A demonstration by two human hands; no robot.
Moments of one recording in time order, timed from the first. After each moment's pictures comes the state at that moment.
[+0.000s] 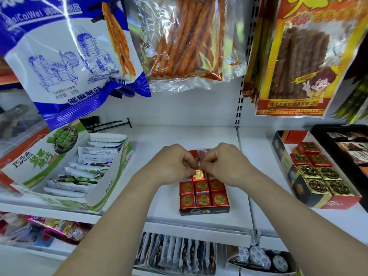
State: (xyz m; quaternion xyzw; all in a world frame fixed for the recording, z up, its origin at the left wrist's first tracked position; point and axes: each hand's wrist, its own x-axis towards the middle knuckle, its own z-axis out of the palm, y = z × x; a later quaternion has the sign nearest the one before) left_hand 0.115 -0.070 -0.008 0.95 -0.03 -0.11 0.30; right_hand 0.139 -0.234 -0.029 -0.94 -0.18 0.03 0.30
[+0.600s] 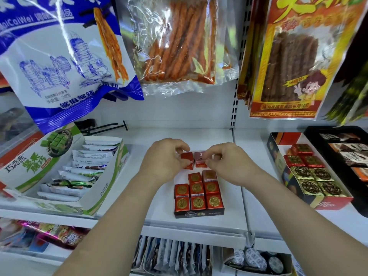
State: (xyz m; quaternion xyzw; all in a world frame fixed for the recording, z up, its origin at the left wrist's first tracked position) left_hand 0.120 -0.076 -0.011 0.97 0.01 0.07 0.25; right_hand 0.140 -0.252 -0.020 -0.92 -0.16 0.04 0.37
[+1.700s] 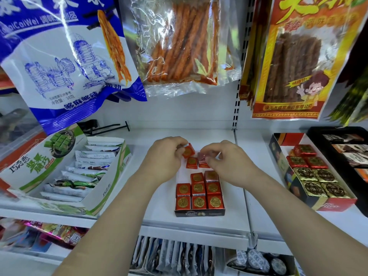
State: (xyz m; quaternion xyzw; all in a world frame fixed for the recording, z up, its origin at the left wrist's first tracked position) left_hand 0.121 -0.071 -0.004 0.97 -0.02 0.08 0.21; right_hand 0.140 -0.246 -0.022 -0.92 -0.18 0.00 0.35
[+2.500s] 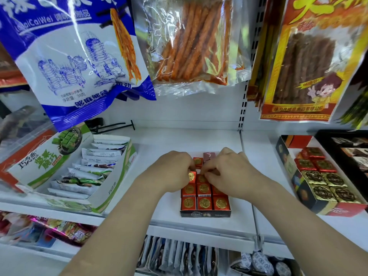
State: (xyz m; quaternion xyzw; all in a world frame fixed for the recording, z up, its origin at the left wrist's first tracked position) left_hand 0.109 -0.074 -0.003 0.99 -0.07 -0.11 0.09; right_hand 0.124 -0.239 -0.018 -0.95 -0.28 0.04 0.16
